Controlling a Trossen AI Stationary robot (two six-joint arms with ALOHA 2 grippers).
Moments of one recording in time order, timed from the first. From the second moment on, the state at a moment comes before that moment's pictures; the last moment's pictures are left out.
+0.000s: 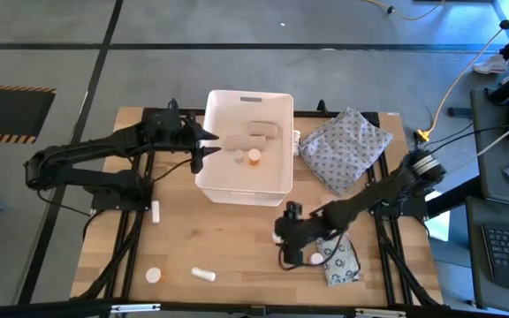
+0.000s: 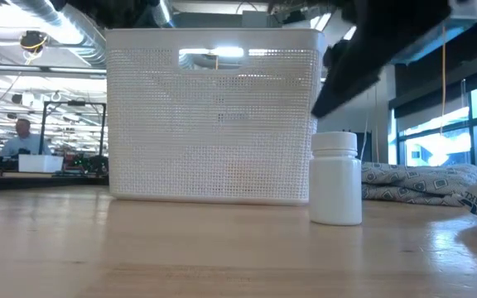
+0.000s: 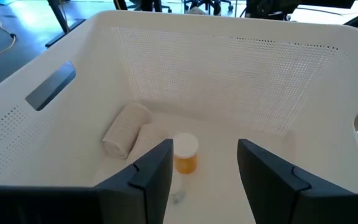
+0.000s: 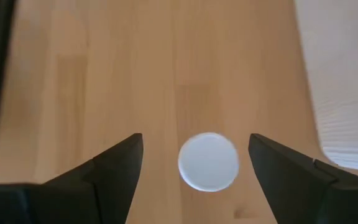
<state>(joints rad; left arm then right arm) 0.37 0.94 0.81 -0.32 0.07 0.07 0.47 1.72 1.14 -0.40 0.26 0.47</state>
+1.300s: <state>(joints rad) 0.37 0.94 0.81 -0.33 0.07 0.02 0.37 1.79 1.17 -0.54 -0.04 1.37</state>
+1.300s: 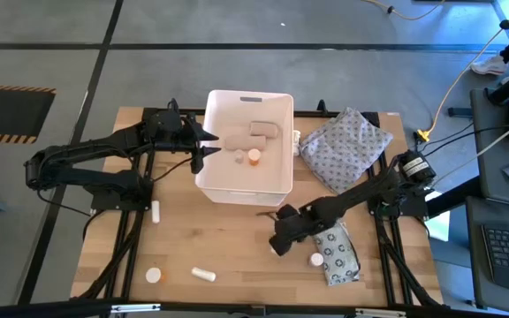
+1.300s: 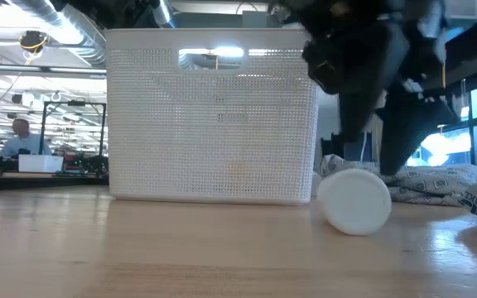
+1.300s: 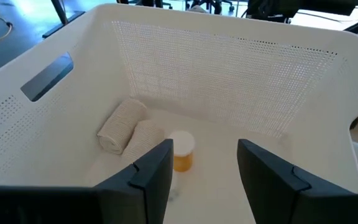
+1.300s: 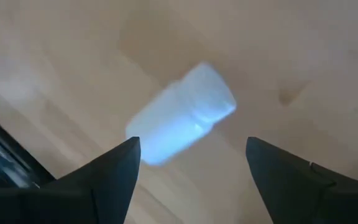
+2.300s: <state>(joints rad) 0.37 0.94 0.82 -0.48 0.09 0.09 0.23 1.79 1.17 -0.52 -0.36 1.79</state>
